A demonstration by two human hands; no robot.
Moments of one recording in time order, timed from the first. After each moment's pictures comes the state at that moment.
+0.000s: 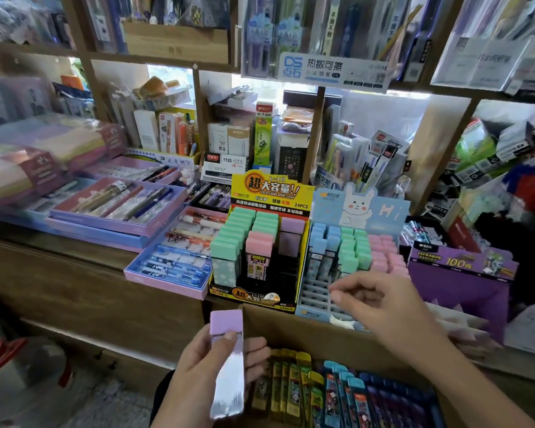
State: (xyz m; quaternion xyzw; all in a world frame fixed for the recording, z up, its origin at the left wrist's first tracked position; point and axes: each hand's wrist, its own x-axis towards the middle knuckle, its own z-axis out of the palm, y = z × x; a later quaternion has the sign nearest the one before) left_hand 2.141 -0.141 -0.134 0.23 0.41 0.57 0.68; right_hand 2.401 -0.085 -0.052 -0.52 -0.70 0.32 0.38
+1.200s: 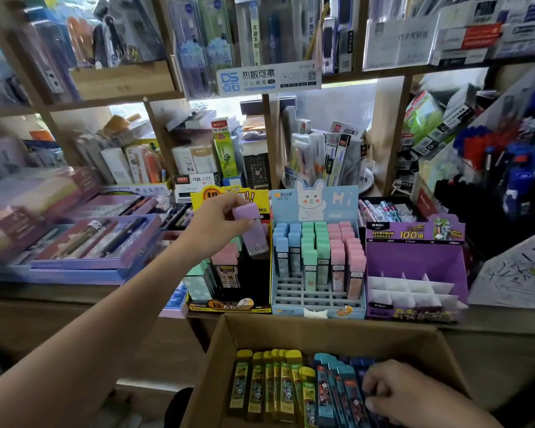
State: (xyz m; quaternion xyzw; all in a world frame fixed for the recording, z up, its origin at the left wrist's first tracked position) left_hand 2.175 0.044 -0.013 0.75 0.49 0.35 0.27; right_hand 2.498 -0.129 -0.183 -0.66 -0.59 0.46 0.03
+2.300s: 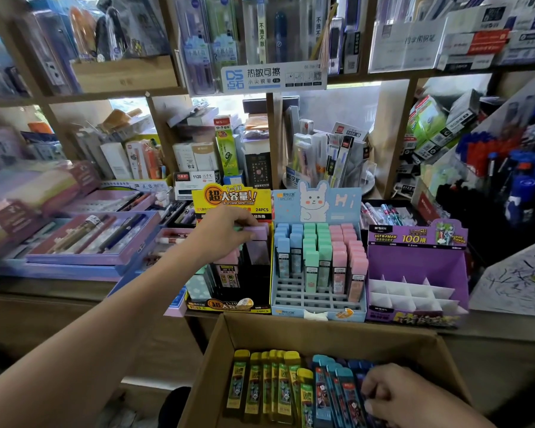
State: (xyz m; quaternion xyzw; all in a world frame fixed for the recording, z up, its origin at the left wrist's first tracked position) left_hand 2.179 0.054 -0.024 0.82 0.51 0.23 0.13; right_hand 2.495 -0.134 -0.175 -0.66 -0.60 0.45 0.05
